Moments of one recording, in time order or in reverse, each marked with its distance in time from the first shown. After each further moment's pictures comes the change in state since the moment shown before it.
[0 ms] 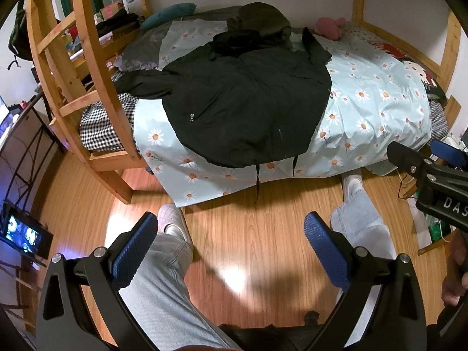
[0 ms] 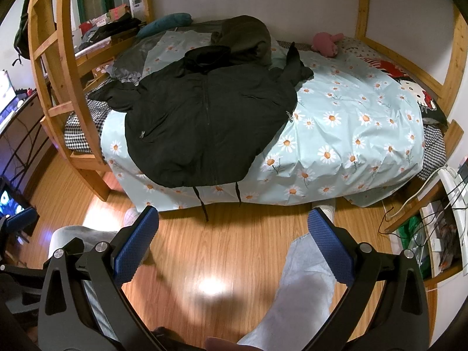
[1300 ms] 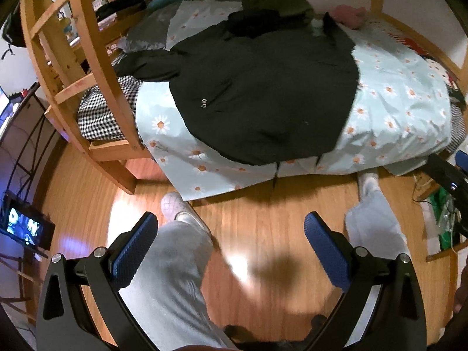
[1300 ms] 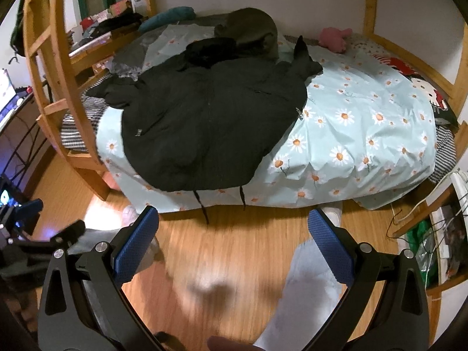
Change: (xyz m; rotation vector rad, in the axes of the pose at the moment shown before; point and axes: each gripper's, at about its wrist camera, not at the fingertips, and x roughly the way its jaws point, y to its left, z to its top) left arm 0.074 0.026 0.032 -0.028 0.084 0.052; right arm 0.064 -0.005 0.007 -0.009 0.029 0.018
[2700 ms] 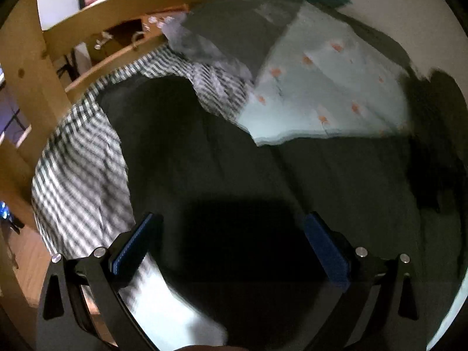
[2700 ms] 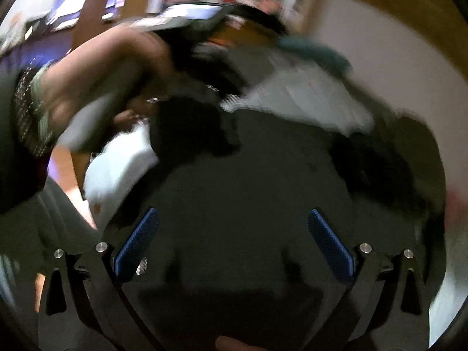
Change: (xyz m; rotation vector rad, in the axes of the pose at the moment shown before) left arm 0.314 0.232 0.385 -0.481 -0.017 0.122; right arm 0.292 0.249 0.211 -0.751 -0.269 0.270
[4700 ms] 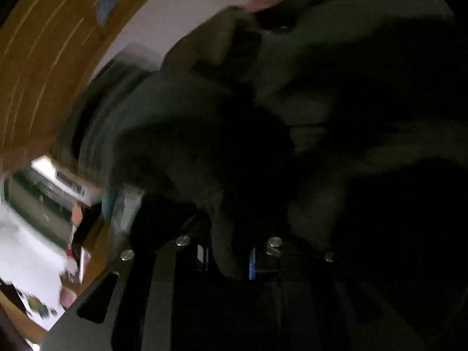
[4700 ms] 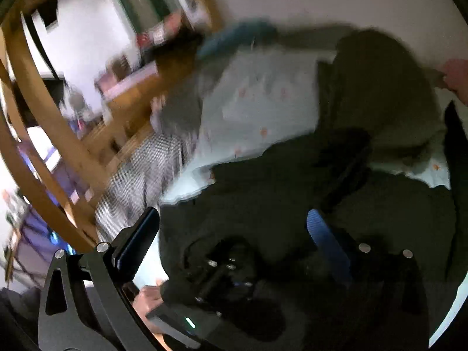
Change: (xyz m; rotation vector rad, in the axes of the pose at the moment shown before) left arm -0.021 -0.258 -0.222 1.354 -0.693 0.047; right arm -0.016 -0.230 0.056 0.691 0.132 0.202
